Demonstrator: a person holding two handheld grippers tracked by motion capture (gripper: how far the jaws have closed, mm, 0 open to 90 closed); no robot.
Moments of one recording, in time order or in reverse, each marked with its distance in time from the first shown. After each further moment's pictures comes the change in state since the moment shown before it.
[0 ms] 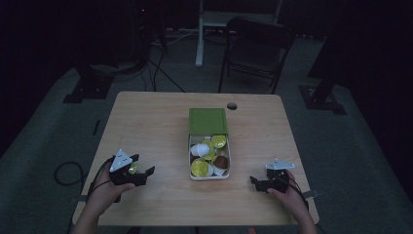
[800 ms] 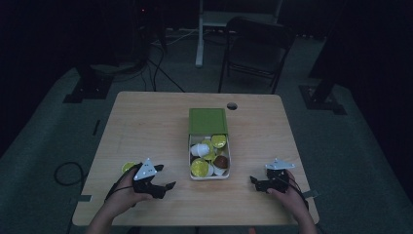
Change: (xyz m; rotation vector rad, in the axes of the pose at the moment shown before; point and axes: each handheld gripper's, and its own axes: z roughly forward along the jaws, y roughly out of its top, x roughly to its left) left arm -0.046 -0.006 0.034 0.079 -0.217 0.159; right arm 0.000 0.000 0.000 0.000 0.000 -0.001
